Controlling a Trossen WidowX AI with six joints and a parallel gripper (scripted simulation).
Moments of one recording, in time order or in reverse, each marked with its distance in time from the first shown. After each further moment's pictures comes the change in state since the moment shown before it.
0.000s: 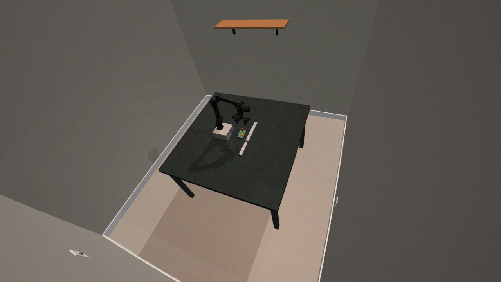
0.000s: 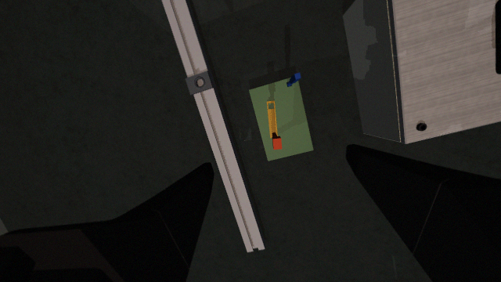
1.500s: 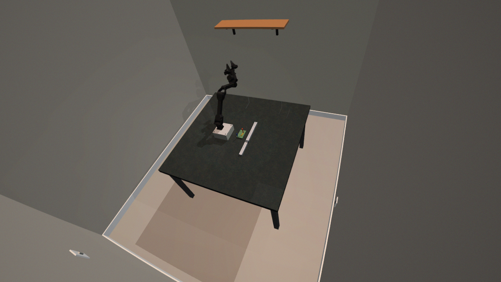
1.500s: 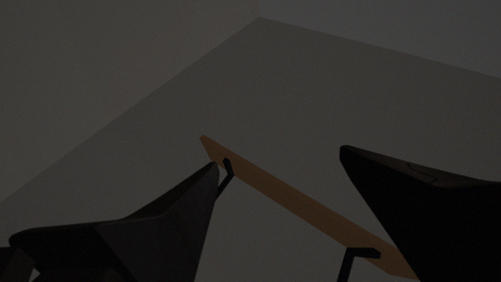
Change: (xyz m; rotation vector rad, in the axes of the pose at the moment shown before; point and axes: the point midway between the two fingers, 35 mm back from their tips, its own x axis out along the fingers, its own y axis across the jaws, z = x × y) arm -0.444 -0.340 -0.352 0.284 0.337 -2.564
